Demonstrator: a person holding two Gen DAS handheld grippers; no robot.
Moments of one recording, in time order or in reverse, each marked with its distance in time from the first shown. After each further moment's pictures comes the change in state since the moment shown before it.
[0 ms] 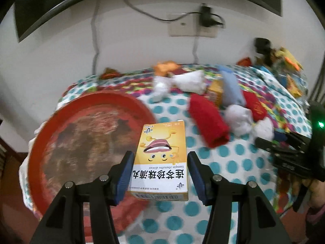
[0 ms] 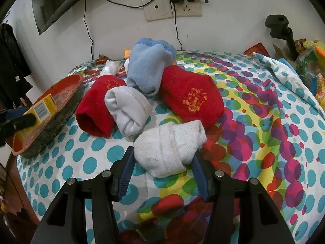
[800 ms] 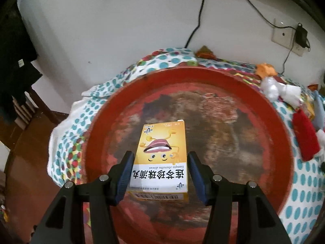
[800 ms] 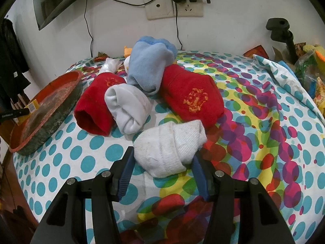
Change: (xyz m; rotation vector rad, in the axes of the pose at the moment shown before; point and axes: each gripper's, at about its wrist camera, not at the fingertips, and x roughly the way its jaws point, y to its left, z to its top) left arm 0.026 0.171 -0.033 -0.250 0.099 0.266; right arm -0.001 0.005 0.002 -0.025 0.007 -0.028
